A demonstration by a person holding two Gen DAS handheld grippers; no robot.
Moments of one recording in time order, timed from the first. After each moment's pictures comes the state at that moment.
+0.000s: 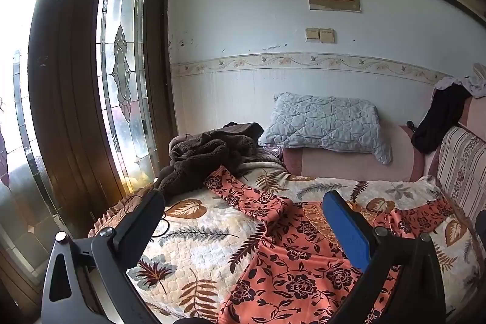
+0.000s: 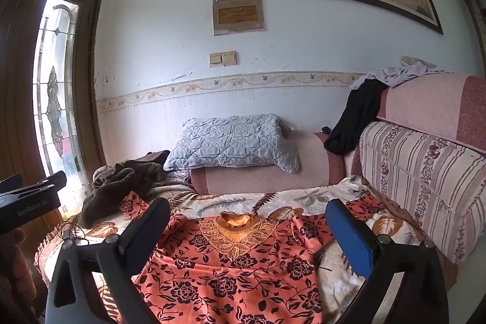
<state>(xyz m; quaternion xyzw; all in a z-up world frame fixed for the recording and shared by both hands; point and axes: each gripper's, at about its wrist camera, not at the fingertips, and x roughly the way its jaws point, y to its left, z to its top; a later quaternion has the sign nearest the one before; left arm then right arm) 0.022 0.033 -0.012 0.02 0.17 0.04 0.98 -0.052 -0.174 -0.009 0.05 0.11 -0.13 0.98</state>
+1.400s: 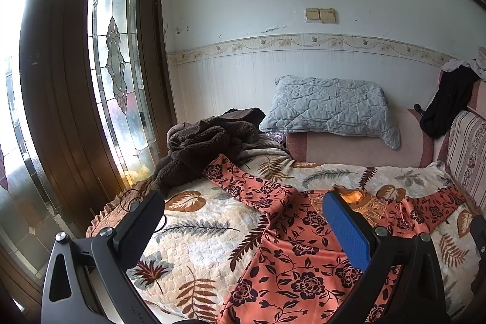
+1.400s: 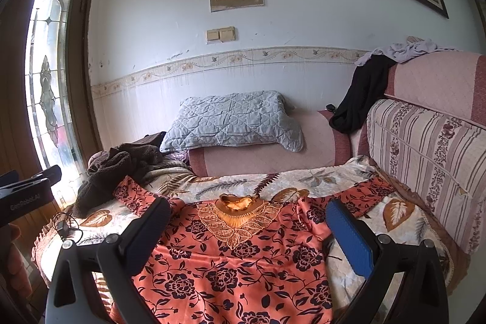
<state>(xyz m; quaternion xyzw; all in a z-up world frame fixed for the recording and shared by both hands) 0.062 0.024 -0.040 0.04 0.20 0.05 0.98 -0.001 -0.186 -0.051 0.06 0.17 -0.12 0.98</state>
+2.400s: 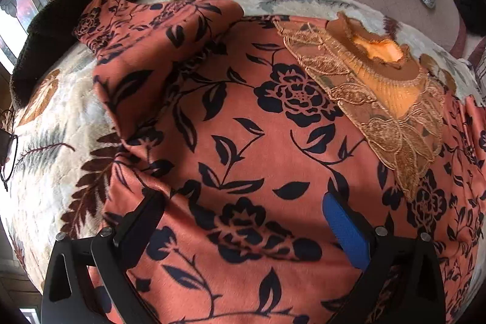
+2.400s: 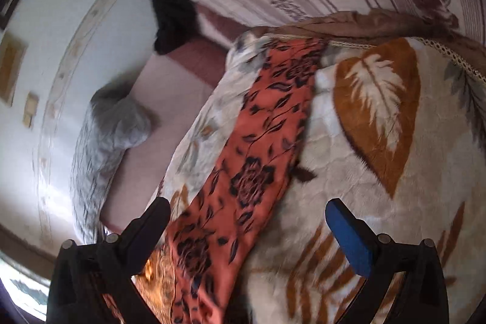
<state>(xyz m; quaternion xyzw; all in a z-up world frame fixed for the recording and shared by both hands) 0.332 -0.078 -0.349 0.04 0.56 -0.02 0.83 0.170 -0.602 -0.293 0.52 0.22 -0.23 0.79</state>
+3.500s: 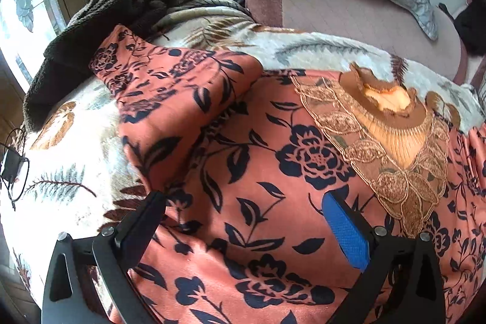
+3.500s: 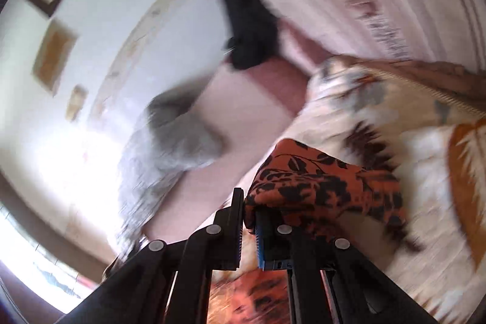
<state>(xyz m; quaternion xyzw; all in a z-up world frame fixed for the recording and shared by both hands) 0.341 -0.057 -0.310 0.04 0.45 -0.01 0.89 0.255 -0.582 -0.212 0.45 0.17 -0.11 0.87</state>
